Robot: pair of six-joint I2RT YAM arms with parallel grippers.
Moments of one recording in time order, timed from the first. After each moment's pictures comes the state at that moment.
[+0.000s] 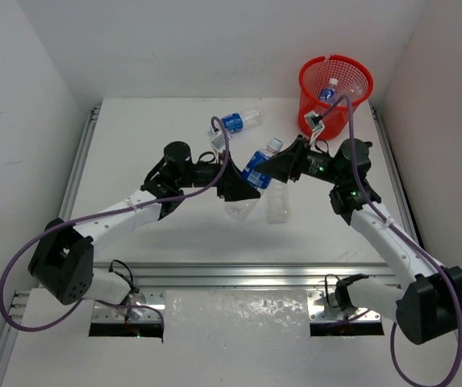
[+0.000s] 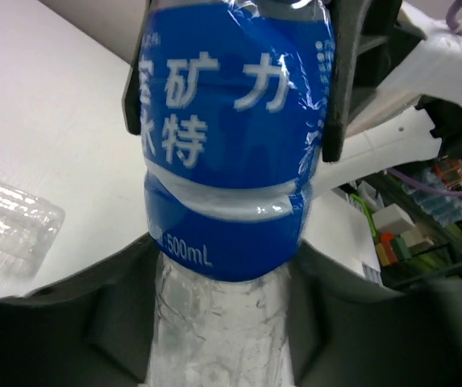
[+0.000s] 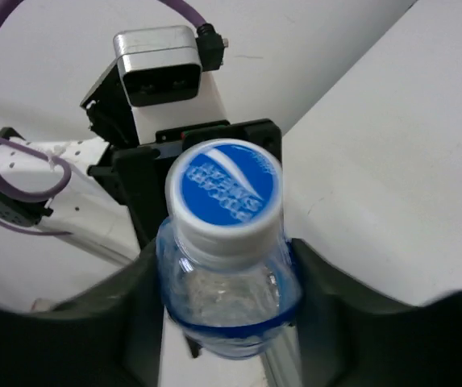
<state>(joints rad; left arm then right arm) -0.59 1.38 0.91 0.46 0.90 -0.67 0.29 1.13 0.79 0.41 -0.86 0.80</state>
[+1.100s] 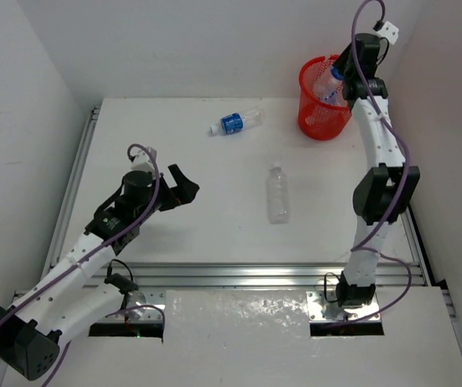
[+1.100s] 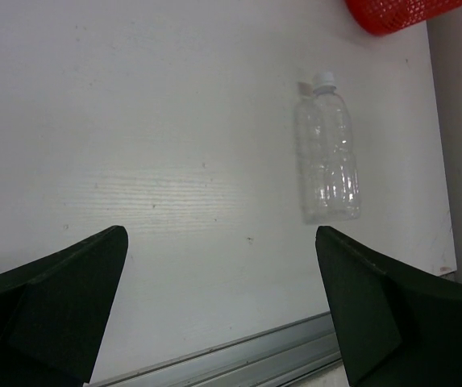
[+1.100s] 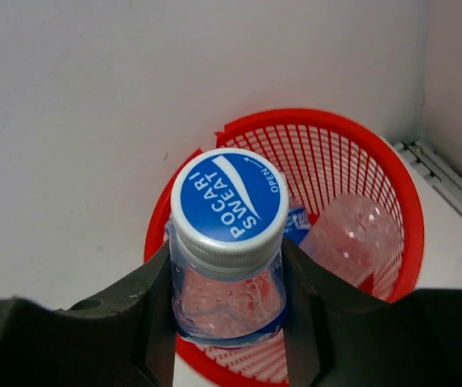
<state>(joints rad) -0.44 0.84 0.73 -0.34 -0.10 -0.68 0.00 2.04 2.10 -0.26 0.35 0.46</state>
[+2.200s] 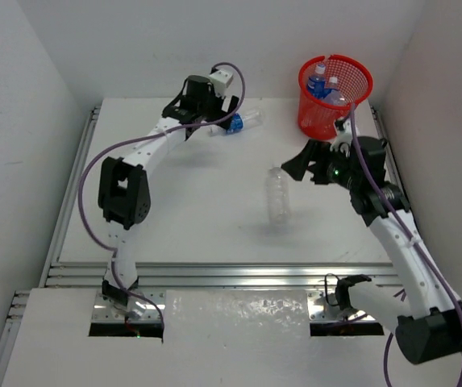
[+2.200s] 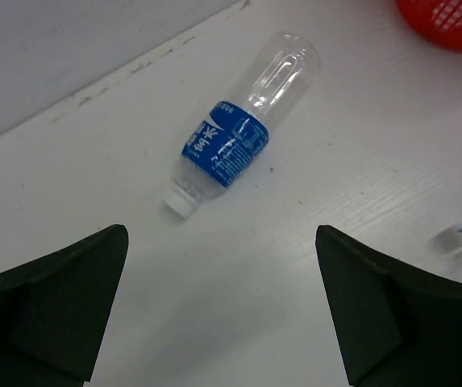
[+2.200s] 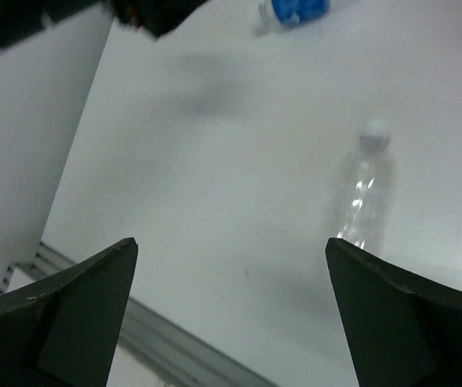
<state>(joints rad) -0.36 2.02 1.83 -0.27 0.03 0.04 0.20 1.06 1.04 -0.36 -0.33 0.43</state>
